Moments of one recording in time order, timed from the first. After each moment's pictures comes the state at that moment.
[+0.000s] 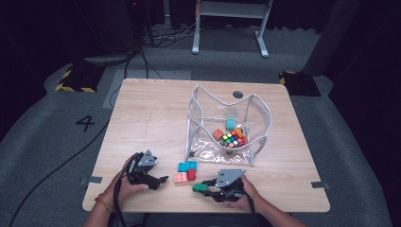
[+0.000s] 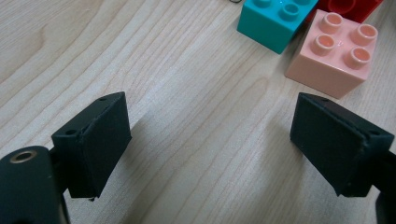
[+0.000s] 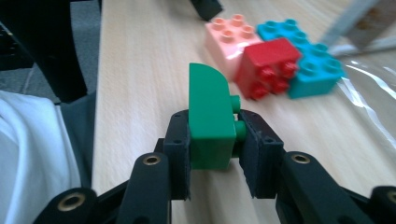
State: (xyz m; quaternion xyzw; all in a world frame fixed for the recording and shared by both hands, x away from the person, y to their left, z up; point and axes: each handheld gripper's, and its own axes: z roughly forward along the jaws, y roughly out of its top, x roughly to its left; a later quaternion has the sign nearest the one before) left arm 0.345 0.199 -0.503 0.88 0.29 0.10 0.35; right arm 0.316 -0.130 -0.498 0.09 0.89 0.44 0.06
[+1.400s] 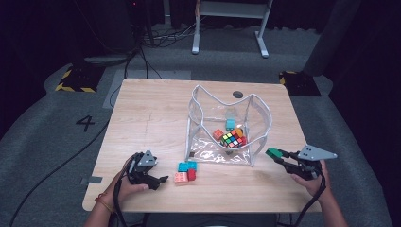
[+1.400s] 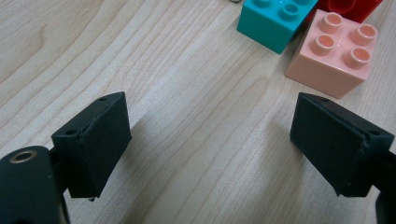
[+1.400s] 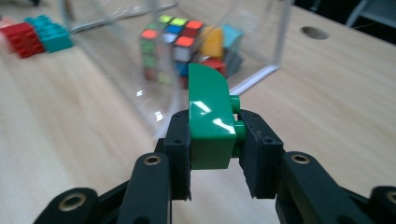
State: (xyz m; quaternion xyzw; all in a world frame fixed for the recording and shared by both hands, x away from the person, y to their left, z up) left arm 0.345 0.199 -0.503 0.88 0.29 0.10 0.35; right arm 0.355 -0.347 -0.444 0.30 0.81 0.45 0.22
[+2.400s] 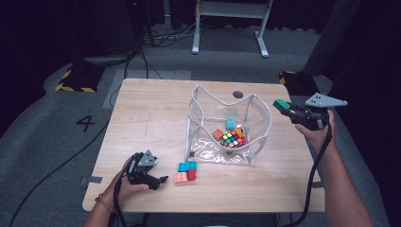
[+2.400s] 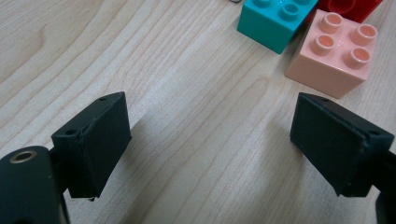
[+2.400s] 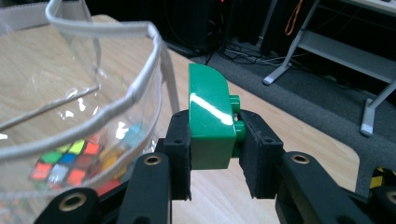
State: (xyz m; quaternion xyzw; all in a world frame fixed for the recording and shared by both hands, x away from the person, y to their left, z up) left arm 0.345 0.199 -0.503 0.88 0.29 0.10 0.35; right arm 0.451 -0.342 -0.338 0.33 0.78 0.45 0.28
